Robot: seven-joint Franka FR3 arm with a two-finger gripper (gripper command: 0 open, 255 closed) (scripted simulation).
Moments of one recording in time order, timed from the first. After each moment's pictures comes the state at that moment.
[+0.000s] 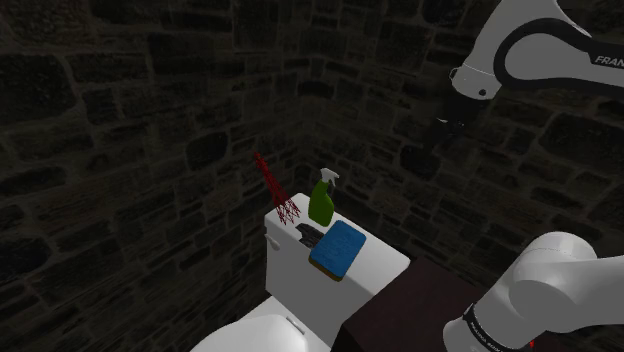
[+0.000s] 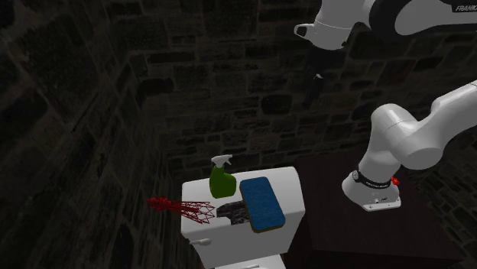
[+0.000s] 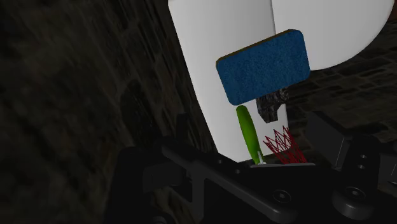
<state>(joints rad) 0.00 -0.82 -0.07 -2.41 -0.07 1.70 0.02</state>
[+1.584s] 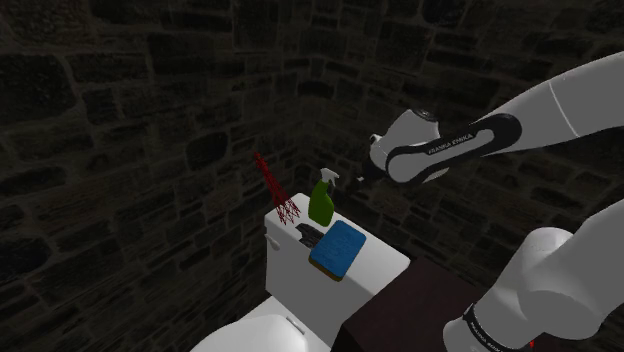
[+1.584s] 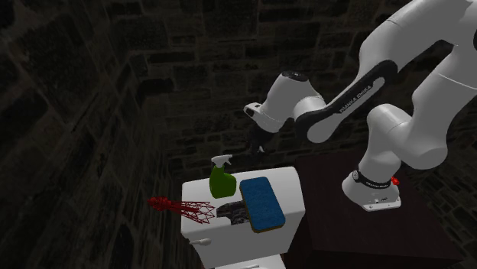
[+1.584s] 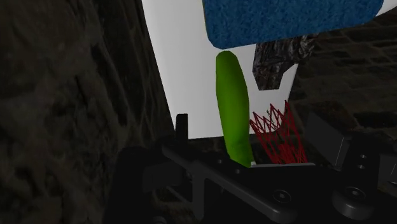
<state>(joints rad) 0.19 -0.24 -0.17 -2.67 0.06 2.80 -0.19</state>
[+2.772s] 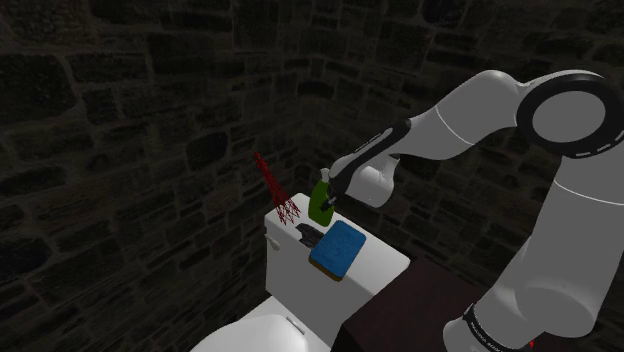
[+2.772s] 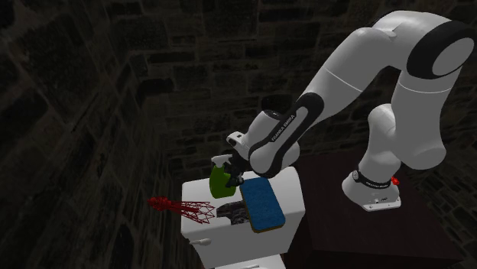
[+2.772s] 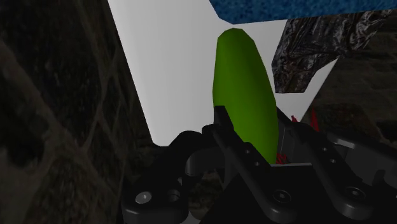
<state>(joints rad) 0.14 0.24 0.07 -2.44 0.96 3.14 -0.99</state>
